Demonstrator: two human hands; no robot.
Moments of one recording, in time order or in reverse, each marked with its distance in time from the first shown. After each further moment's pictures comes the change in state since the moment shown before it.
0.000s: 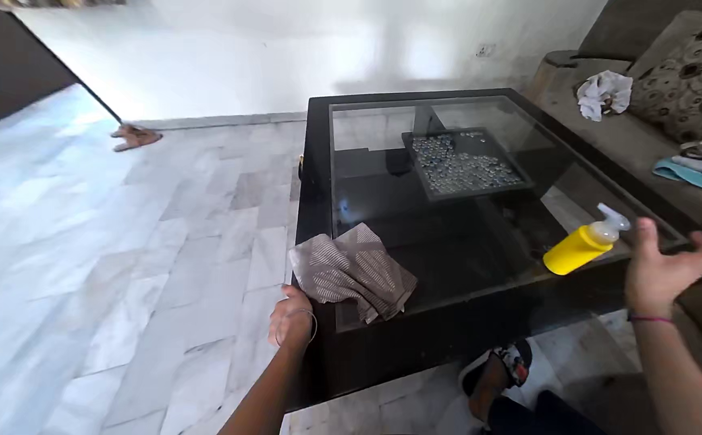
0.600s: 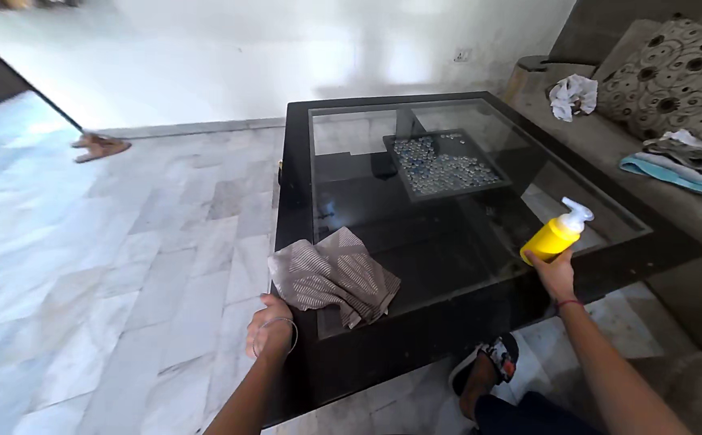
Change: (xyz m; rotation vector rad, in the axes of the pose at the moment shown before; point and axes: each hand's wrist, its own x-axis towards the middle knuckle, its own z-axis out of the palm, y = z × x) left_hand 0.002 0.001 0.001 -0.027 0.020 0.000; right_hand -0.056 0.053 0.043 -0.266 -0.526 0.546
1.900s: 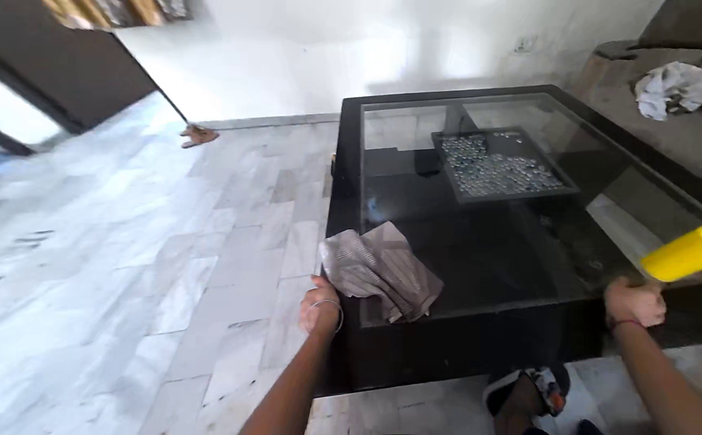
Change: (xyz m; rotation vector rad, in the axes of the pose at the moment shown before) left_hand -0.005 0.003 -0.002 0.058 -0.014 0.003; right_hand 0.016 0.005 0.024 -0.172 0.174 0.190
